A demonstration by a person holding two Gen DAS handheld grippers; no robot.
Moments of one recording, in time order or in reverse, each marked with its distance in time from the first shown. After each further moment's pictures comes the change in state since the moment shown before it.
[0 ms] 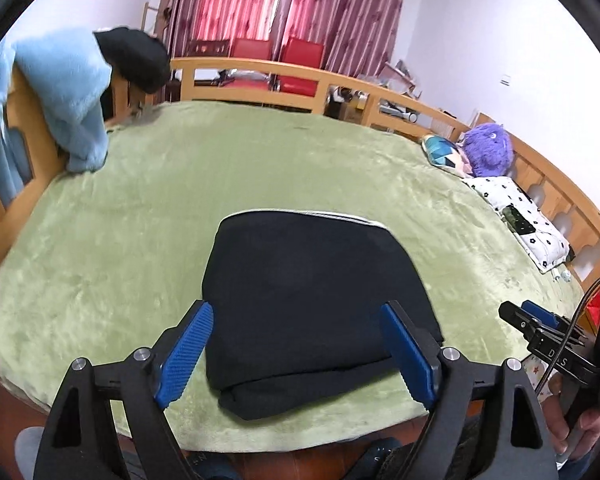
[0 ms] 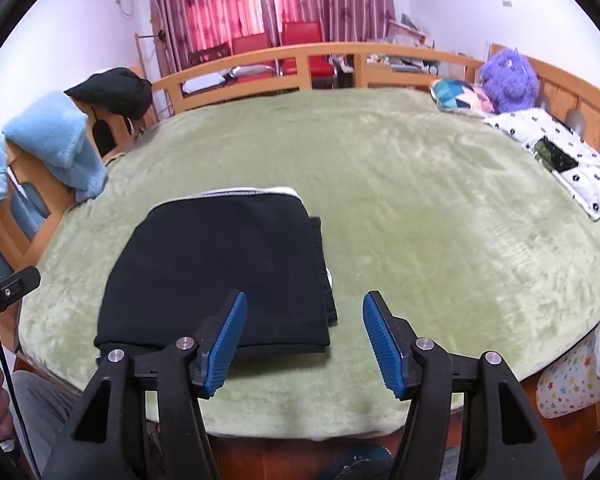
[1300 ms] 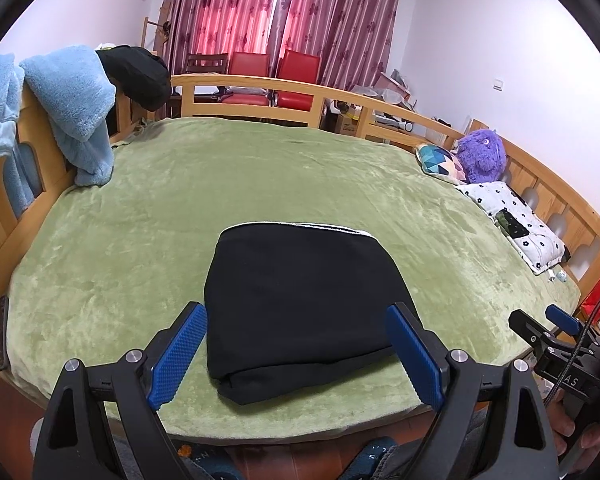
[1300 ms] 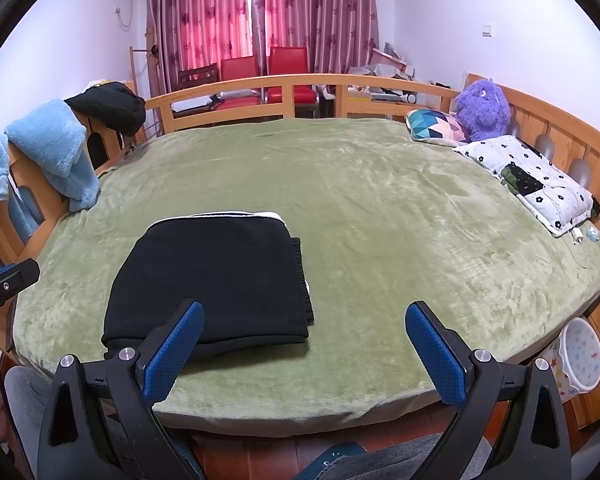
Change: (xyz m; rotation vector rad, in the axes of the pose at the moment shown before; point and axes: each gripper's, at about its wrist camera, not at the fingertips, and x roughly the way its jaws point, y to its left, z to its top) left arm -0.042 -0.018 -0.005 0.006 -0.039 0.010; right arm -0.063 0.000 -0.004 -0.018 -0.079 -0.078
